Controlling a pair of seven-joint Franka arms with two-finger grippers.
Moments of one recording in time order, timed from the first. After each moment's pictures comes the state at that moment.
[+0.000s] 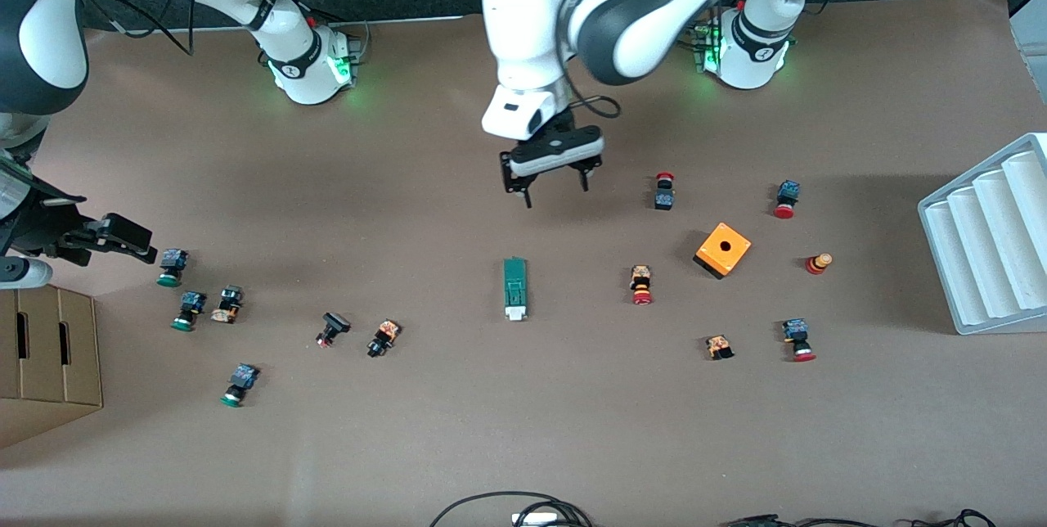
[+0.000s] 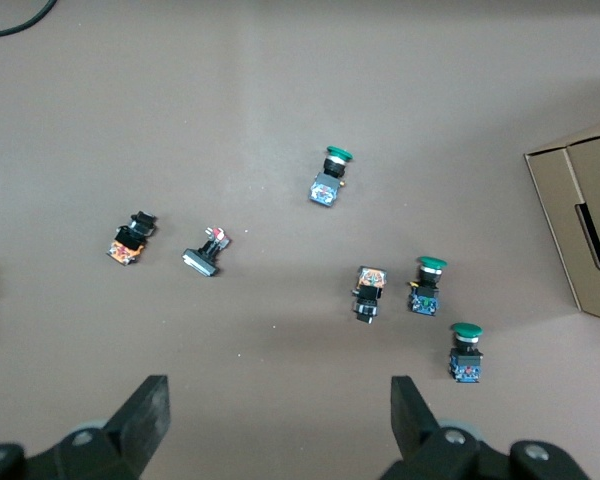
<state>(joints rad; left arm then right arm) -0.41 0.37 -0.62 -1.68 0.74 1.98 -1.58 0.07 0.08 -0.13 -1.62 0.03 1.78 -0.04</state>
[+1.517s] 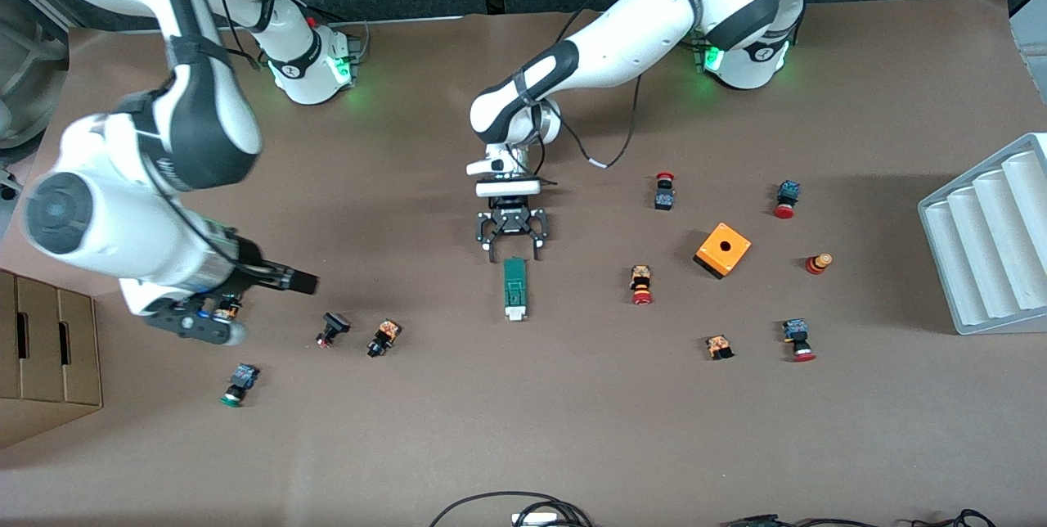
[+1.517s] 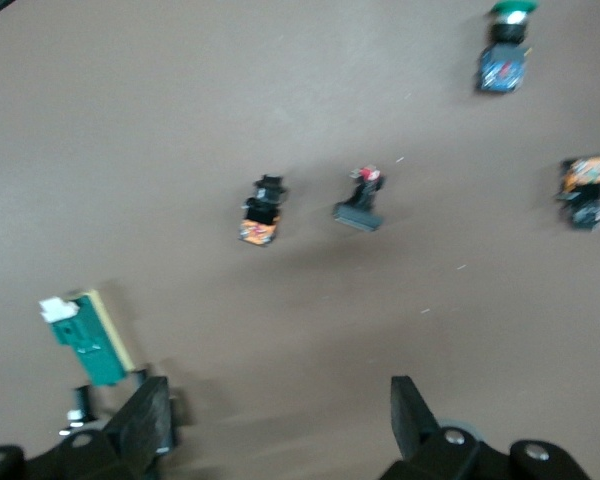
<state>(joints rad) -0.75 1.00 -0.43 -1.63 1.96 1.88 -2.47 0.33 0.36 -0.12 -1.48 0.18 1.76 0.53</state>
